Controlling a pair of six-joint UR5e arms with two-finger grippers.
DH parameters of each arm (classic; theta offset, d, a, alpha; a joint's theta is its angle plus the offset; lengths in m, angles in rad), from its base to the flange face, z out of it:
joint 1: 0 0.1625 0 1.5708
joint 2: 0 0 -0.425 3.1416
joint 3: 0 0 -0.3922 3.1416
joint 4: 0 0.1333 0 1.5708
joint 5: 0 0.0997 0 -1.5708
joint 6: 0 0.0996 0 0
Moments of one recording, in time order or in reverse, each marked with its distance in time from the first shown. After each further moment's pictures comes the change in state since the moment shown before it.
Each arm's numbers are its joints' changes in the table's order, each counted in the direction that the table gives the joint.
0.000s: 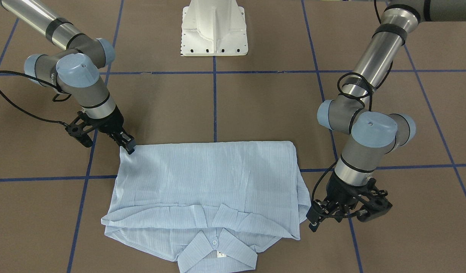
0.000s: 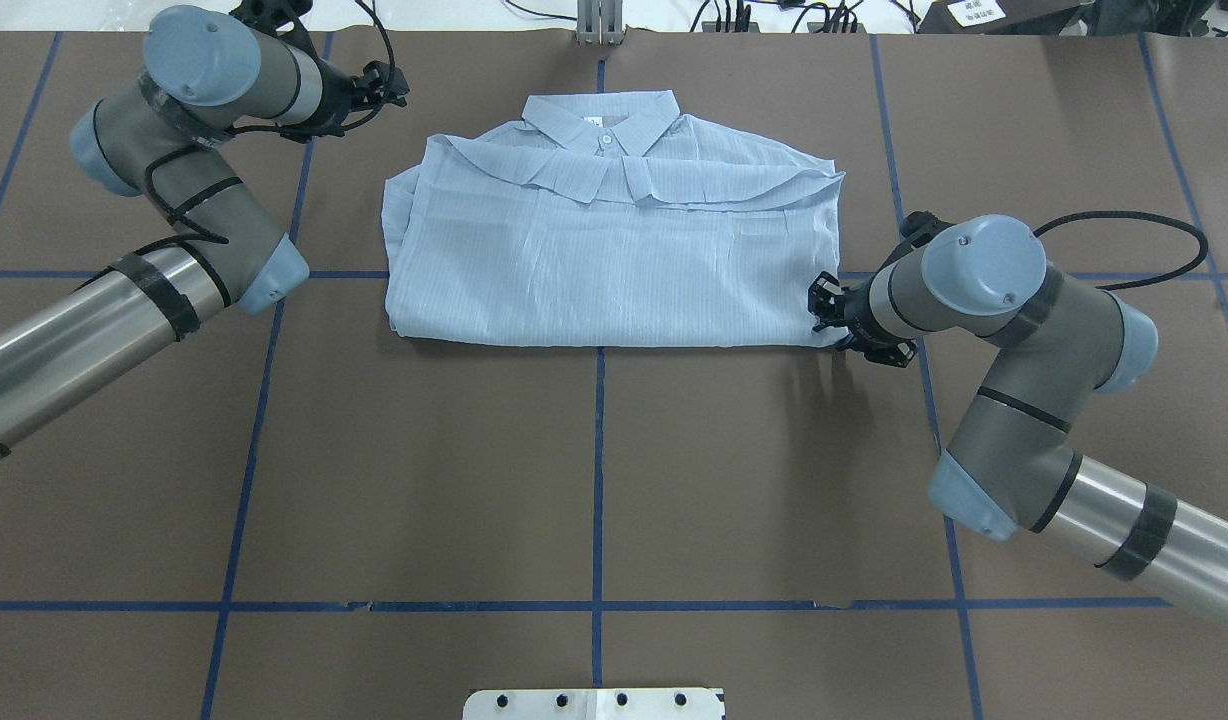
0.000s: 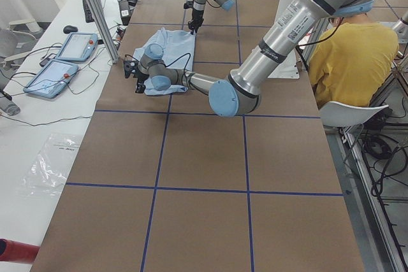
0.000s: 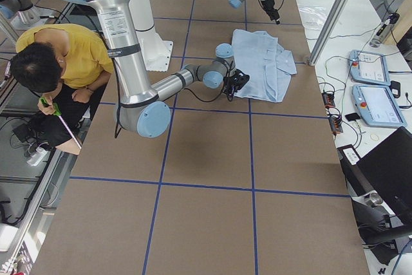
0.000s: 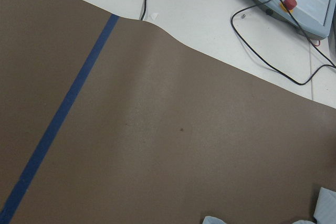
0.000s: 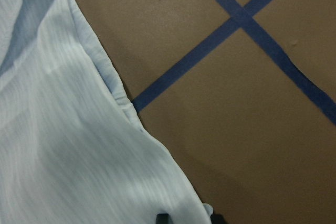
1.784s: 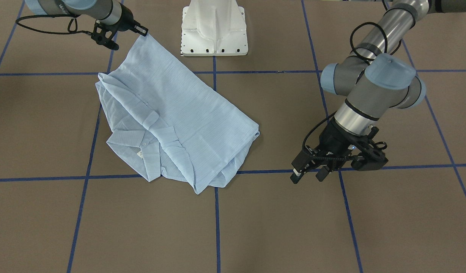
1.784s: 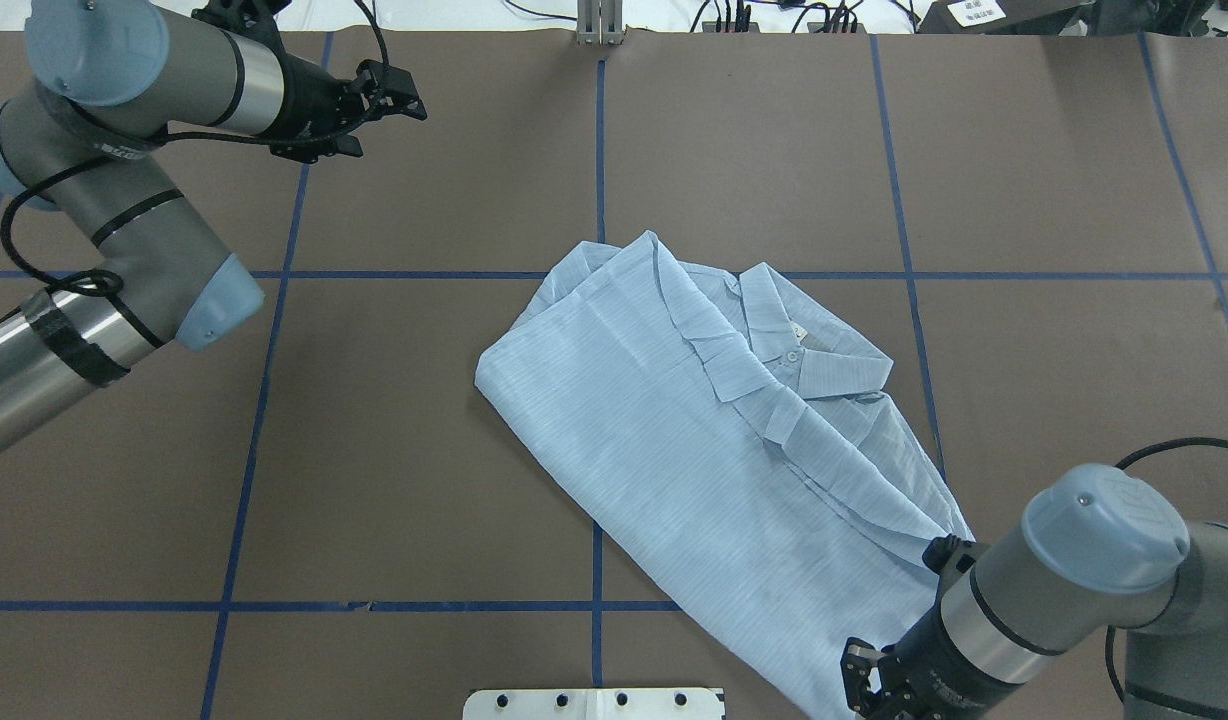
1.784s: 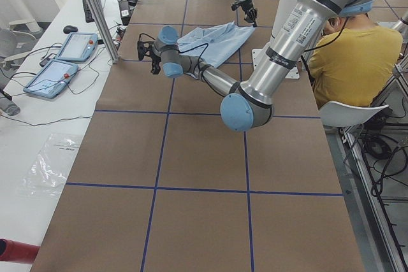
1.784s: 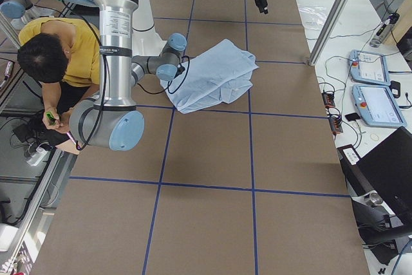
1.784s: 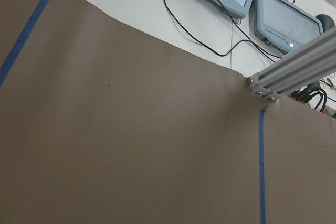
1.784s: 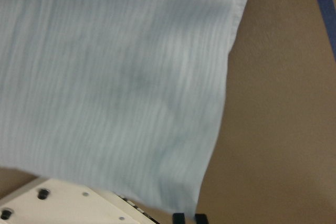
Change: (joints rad) left arm 0.005 0.183 0.480 0.106 -0.190 -0.078; right arm -0.423 -0.384 -0.519 0.003 0.444 0.273
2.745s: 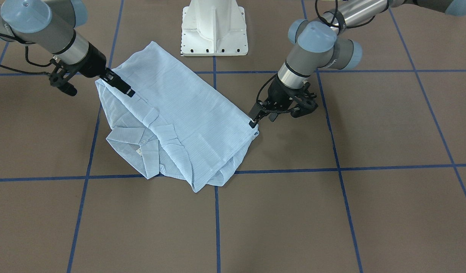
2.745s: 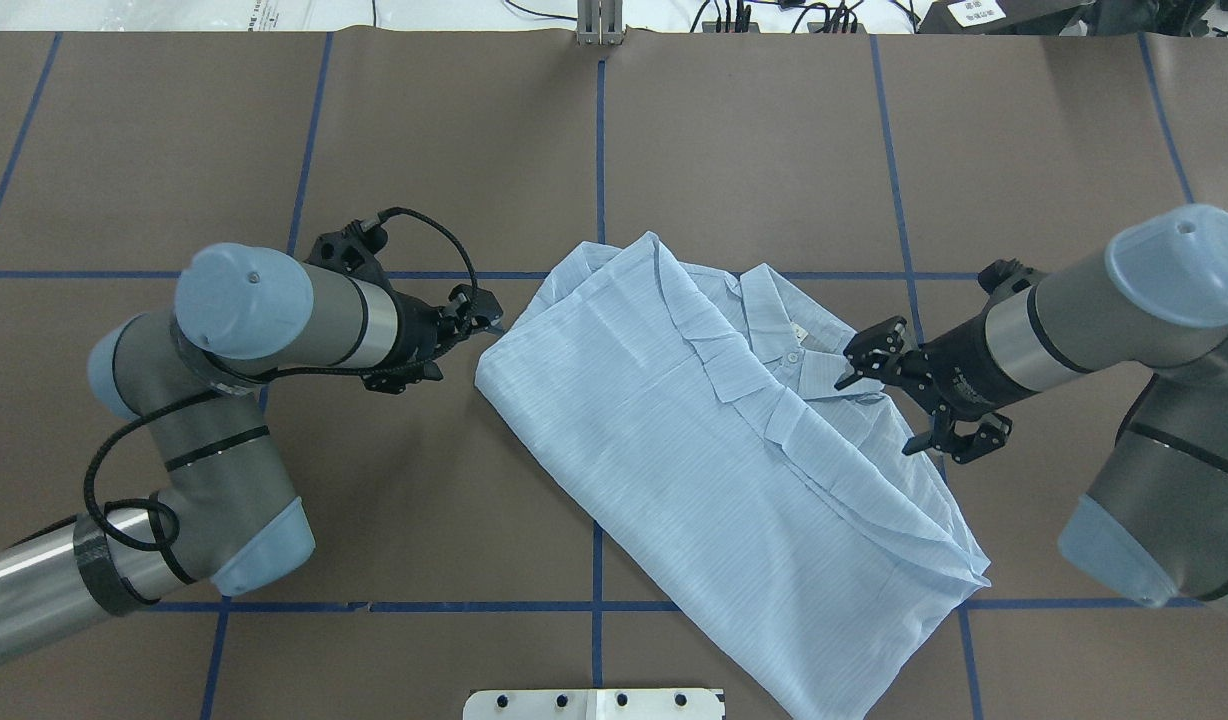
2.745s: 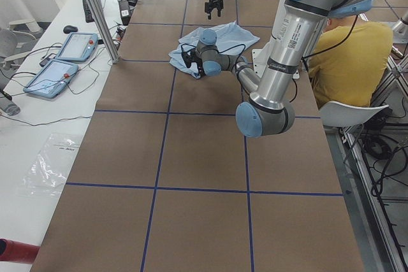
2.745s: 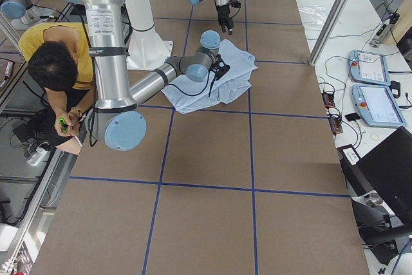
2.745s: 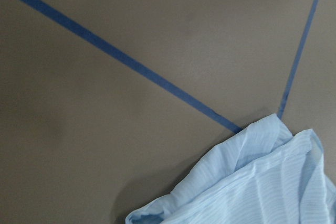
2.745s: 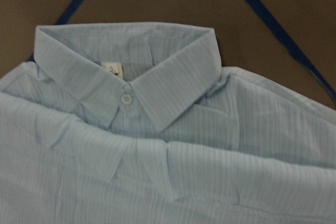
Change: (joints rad) left arm 0.362 0.101 0.184 0.196 0.180 -0.348; right arm 0.486 0.182 0.184 0.001 -0.103 -0.198
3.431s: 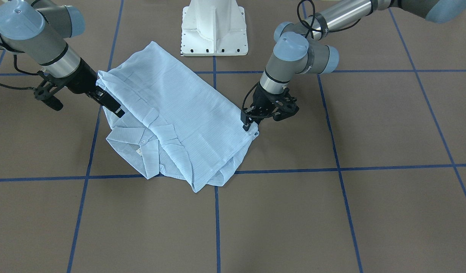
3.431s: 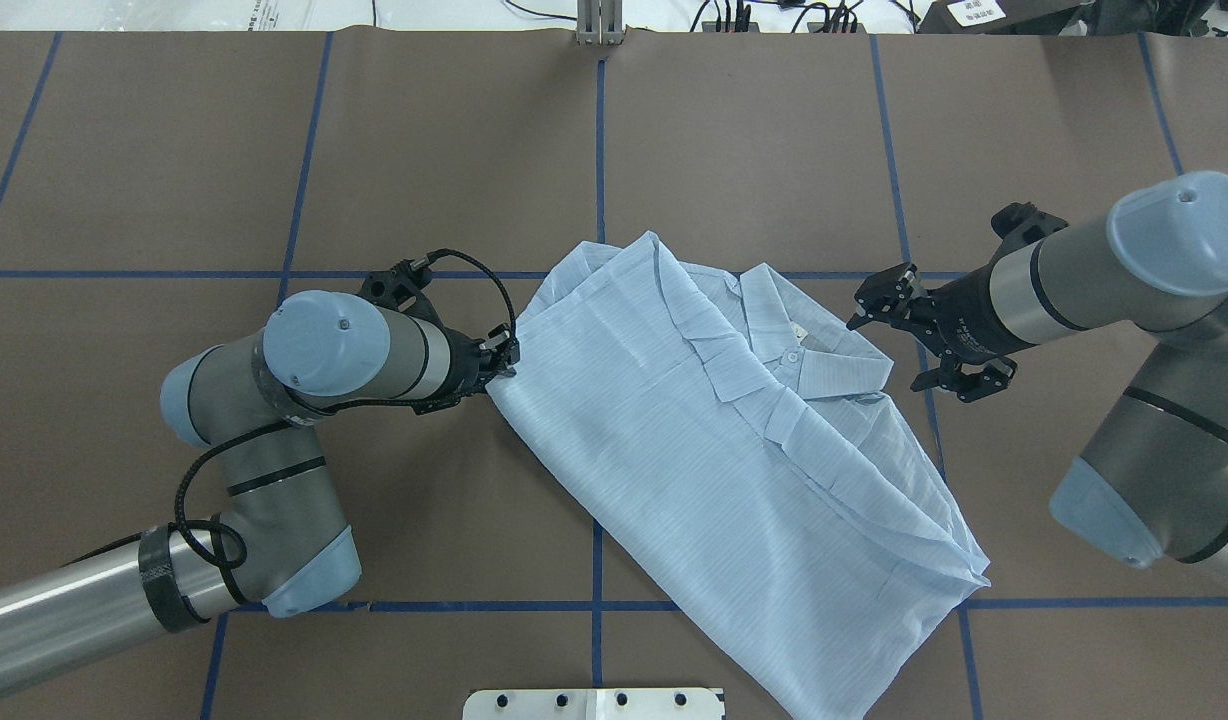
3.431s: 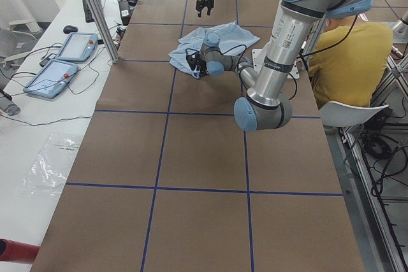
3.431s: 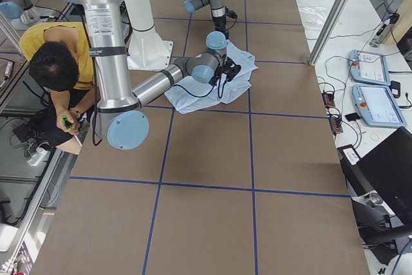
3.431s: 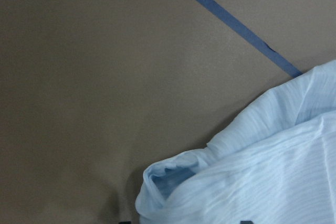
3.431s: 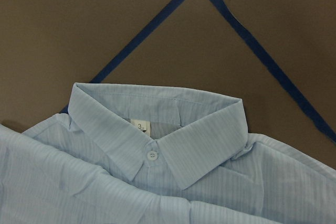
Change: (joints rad) left arm 0.031 -0.050 -0.085 0.016 0.060 0.001; right arm 0.028 0.021 0.030 0.003 -0.088 -0.050
